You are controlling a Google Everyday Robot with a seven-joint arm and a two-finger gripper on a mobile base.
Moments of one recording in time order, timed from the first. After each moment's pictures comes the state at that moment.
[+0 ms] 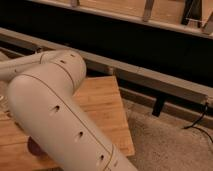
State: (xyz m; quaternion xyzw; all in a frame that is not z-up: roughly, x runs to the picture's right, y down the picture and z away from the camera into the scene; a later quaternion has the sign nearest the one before) arm -0.411 -0.030 0.786 -0.10 0.08 0.36 0.93
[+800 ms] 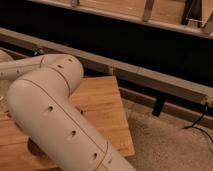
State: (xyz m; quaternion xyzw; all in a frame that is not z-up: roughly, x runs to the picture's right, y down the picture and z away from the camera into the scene) arm -0.416 -0.040 0.817 -0.09 0.07 0.34 0.93
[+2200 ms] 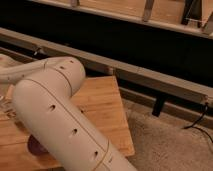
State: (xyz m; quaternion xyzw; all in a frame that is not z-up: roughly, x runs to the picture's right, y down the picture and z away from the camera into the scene) arm -0.417 -0.025 0.842 -0.09 0.05 0.36 0.93
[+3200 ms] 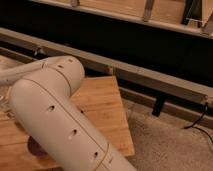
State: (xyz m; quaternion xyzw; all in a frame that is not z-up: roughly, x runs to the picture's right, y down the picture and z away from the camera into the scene) arm -0.421 -0.029 0.837 -0.07 0.04 0.37 0.93
